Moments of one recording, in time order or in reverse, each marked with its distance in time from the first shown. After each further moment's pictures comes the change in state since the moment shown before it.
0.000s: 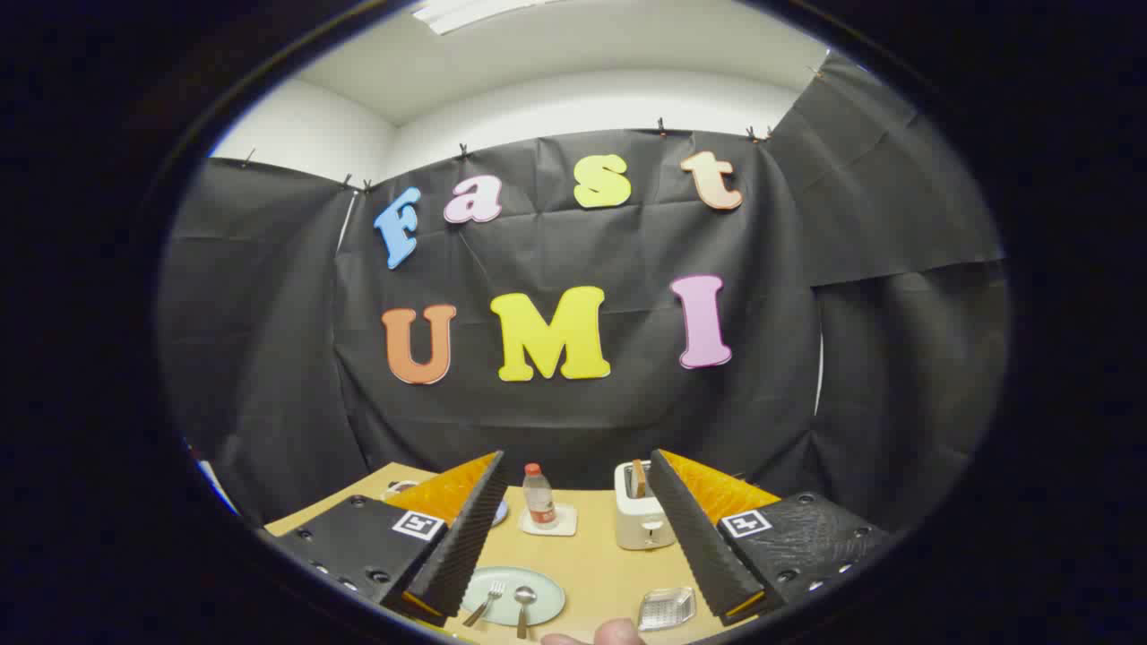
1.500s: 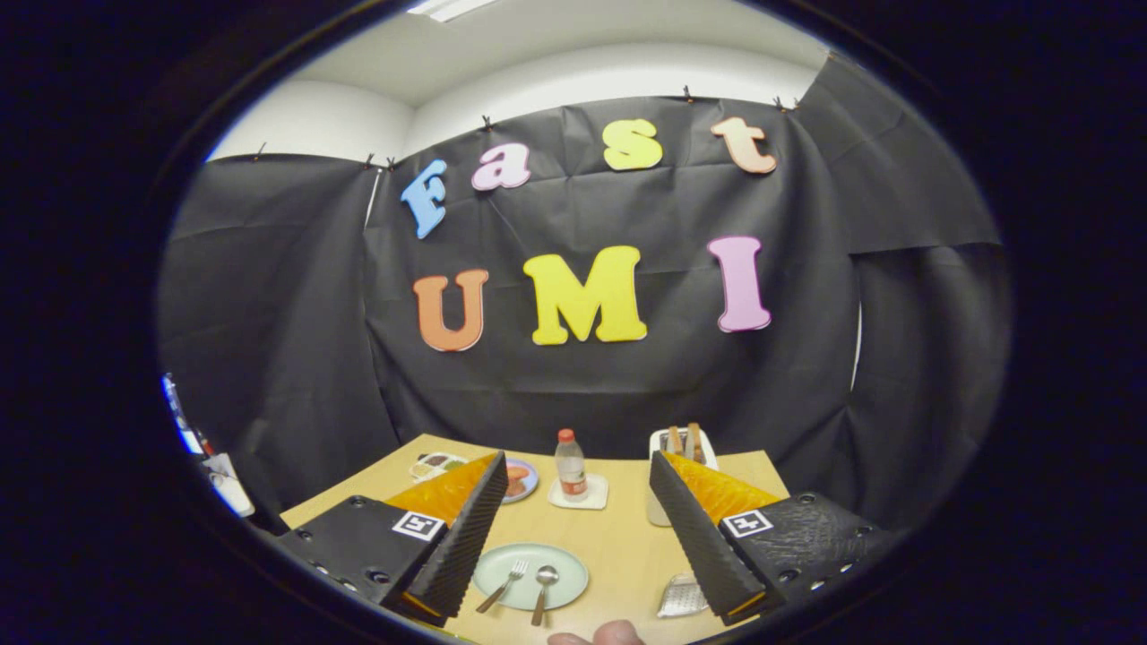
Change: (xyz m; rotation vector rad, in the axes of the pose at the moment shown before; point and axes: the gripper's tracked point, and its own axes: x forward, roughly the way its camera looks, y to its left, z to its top) arm 0.012 0.035 -0.063 -0.008 0.178 0.129
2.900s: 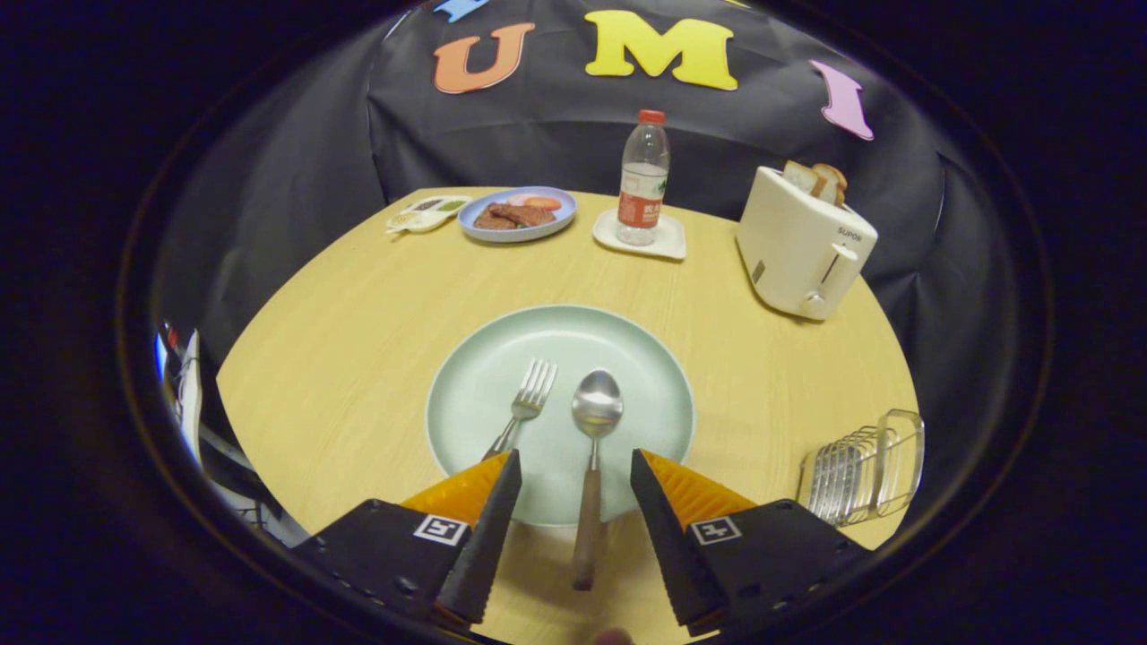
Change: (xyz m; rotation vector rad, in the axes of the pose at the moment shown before) arm 0.115 0.056 -0.335 -0.135 0.699 -0.031
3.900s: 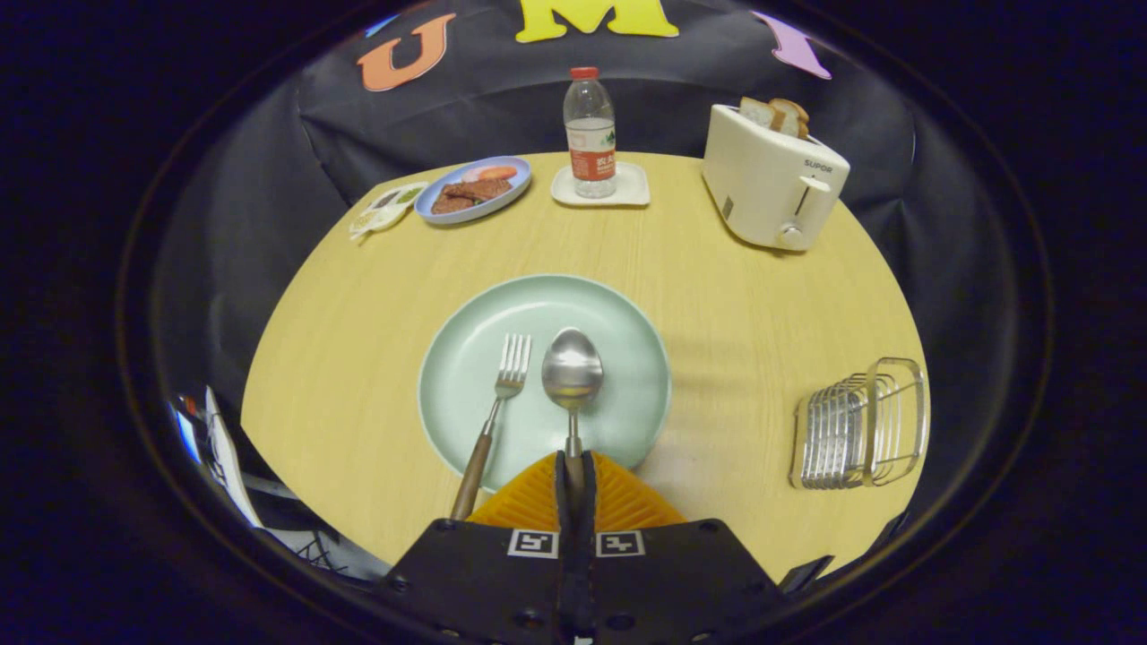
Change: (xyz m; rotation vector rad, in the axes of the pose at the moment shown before) arm -0.048 -0.017 0.009 0.218 0.186 0.038
